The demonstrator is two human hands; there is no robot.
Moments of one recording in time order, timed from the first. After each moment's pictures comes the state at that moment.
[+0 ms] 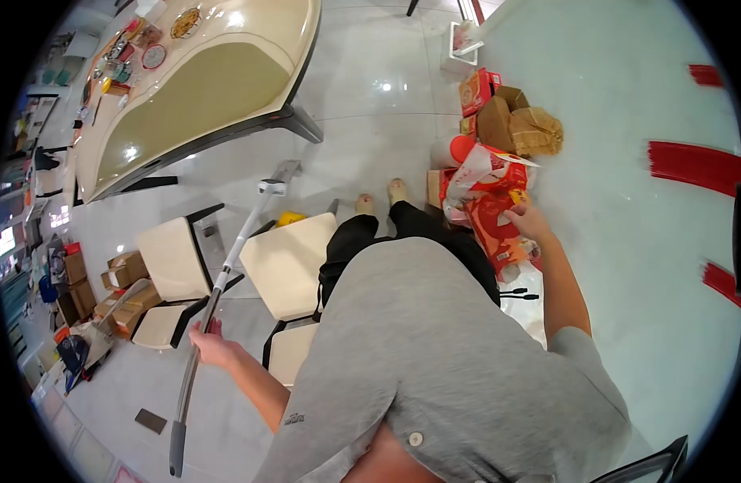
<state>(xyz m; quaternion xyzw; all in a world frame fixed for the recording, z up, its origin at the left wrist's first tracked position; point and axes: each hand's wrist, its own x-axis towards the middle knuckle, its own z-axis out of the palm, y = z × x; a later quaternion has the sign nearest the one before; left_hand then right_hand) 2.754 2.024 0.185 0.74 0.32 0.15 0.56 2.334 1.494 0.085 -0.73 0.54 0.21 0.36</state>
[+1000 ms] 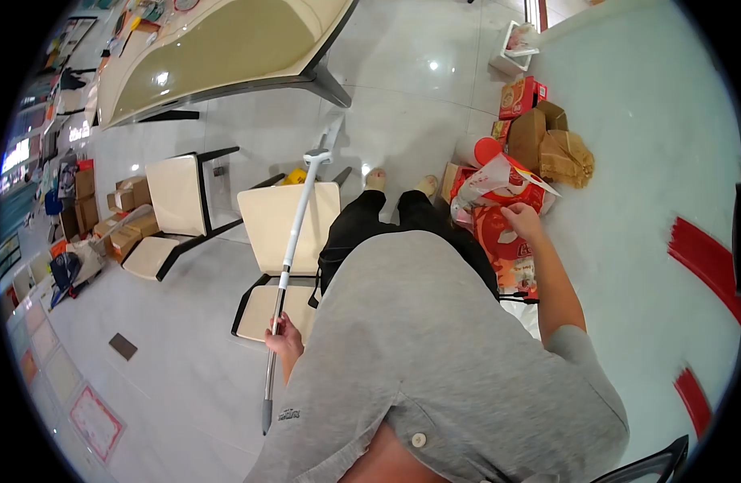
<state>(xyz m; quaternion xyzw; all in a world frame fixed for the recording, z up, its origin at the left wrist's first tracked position) 2.525 2.090 0.057 0.33 0.60 0.12 0.71 2.339 1.425 -0.011 -0.74 0.49 0.23 0.39</state>
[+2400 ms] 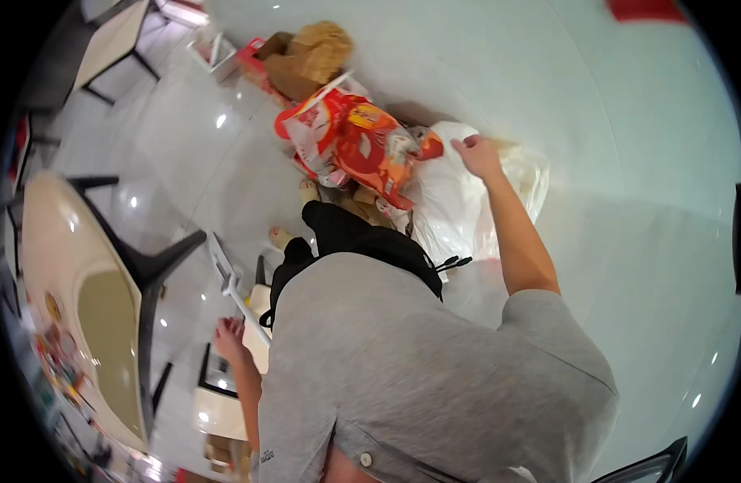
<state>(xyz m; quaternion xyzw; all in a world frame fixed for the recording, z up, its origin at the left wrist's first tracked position) 2.745 1.810 0.002 0.77 0.01 -0.49 0.40 2.110 1.562 0.124 -0.49 0.86 0.00 0.17</state>
